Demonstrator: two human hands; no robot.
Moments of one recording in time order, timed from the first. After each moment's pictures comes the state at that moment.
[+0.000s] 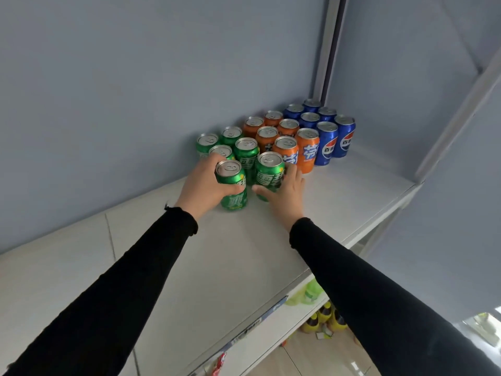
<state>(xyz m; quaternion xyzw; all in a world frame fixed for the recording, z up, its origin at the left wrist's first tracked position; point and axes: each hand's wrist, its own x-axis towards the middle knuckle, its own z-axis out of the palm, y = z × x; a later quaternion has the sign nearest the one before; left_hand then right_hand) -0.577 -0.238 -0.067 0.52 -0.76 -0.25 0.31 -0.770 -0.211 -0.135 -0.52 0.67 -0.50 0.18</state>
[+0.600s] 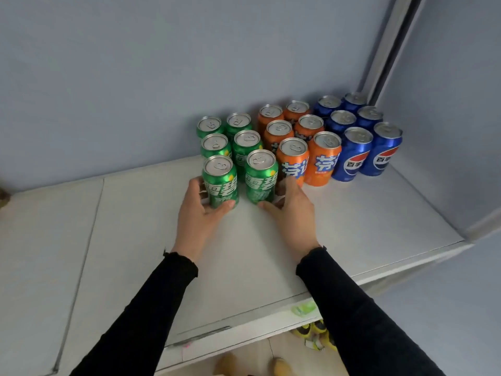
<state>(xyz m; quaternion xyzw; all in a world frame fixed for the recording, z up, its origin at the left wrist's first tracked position) -0.636 -0.195 -0.137 0.64 -0.53 -0.29 0.48 -0.836 -0.223 -0.145 -0.66 0.60 -0.39 0.24</state>
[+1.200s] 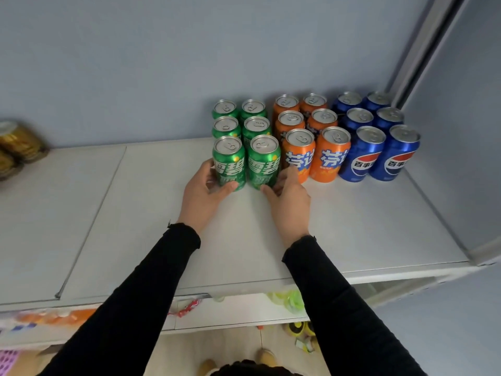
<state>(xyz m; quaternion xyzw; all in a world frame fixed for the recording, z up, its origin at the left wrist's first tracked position) -0.654 -0.186 -0.143 0.66 -0.52 -0.25 0.48 -0.837 -0.222 -0.143 -0.66 0.57 -0.40 0.27</state>
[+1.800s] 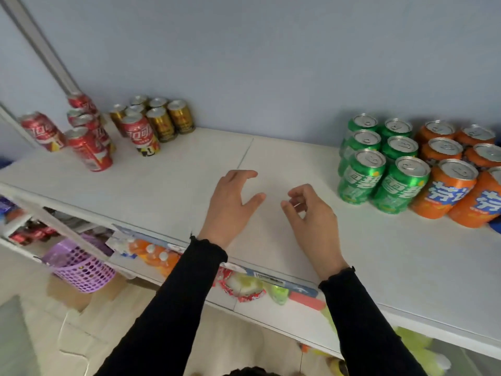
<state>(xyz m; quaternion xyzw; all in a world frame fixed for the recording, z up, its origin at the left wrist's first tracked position) -0.531 -0.040 -0.107 0.78 -0.50 -0.04 0.37 -0.699 -0.125 -0.120 -0.80 0.37 -0.34 0.33</state>
